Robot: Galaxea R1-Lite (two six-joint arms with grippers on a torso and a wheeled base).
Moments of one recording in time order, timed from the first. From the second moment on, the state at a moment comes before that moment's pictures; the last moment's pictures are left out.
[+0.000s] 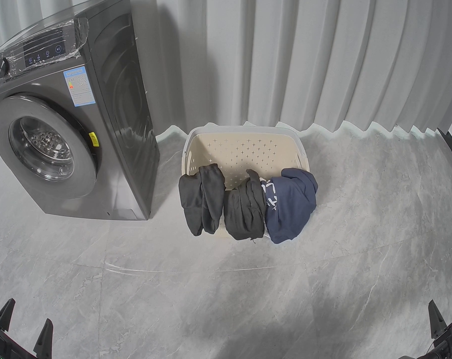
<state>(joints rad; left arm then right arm) 0.00 0.02 -0.02 0.00 -0.02 -0.01 0.00 0.02 -0.02 0.01 0.01 0.00</state>
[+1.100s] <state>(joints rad) 0.00 0.02 -0.02 0.00 -0.02 -0.01 0.00 0.02 -0.02 0.01 0.01 0.00</state>
